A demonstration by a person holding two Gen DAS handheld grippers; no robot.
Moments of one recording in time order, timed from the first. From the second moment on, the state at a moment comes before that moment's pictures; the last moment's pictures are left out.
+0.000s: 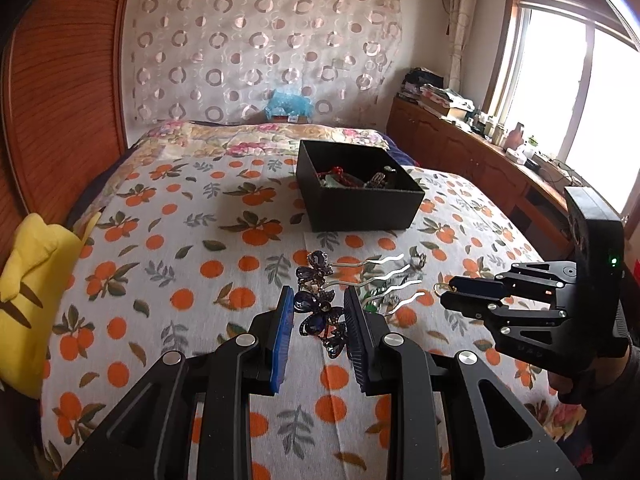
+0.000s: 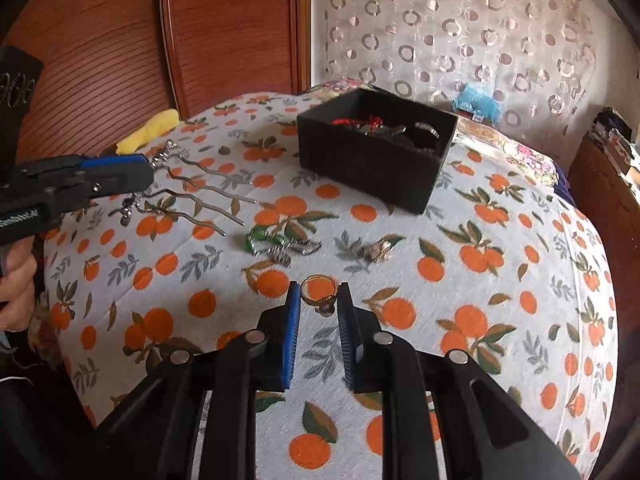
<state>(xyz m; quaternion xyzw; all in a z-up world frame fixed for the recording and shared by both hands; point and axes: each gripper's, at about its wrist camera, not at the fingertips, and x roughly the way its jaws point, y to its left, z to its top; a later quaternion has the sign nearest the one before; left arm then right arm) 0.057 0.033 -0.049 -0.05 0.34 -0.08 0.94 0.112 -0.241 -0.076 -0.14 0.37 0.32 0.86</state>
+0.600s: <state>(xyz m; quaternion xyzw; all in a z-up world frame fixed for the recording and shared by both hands) 0.144 0.022 -0.012 -0.03 0.31 -0.09 0.95 0.209 -0.254 -0.020 -0.10 0.32 0.32 0.89</state>
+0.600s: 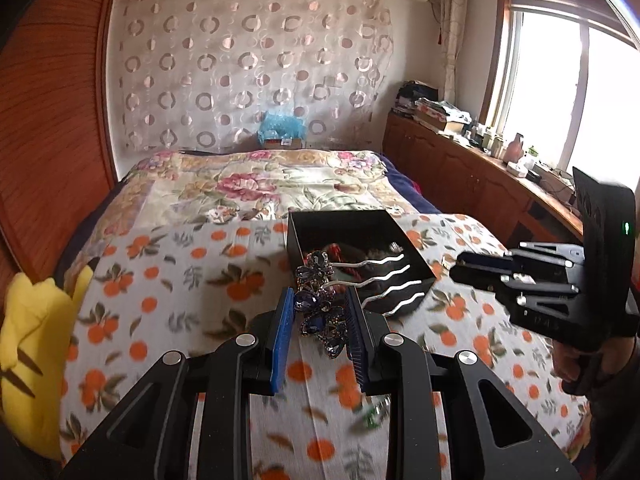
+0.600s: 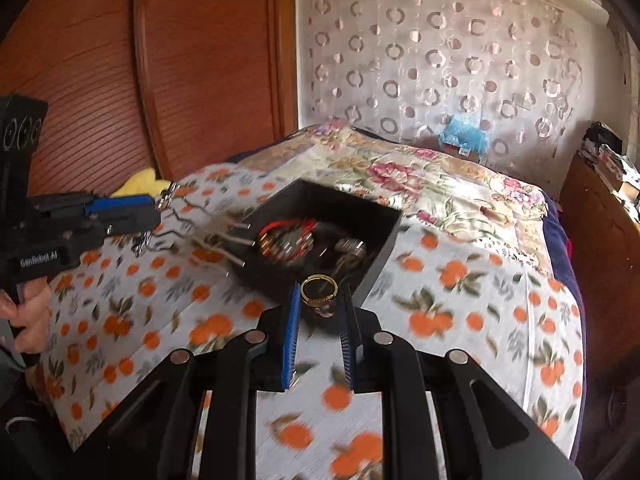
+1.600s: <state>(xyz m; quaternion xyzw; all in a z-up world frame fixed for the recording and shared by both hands) 0.250 -0.006 -0.029 0.00 0.34 -0.09 0.94 0.283 -0.266 -0.017 -0.07 0.32 0.31 0.89</state>
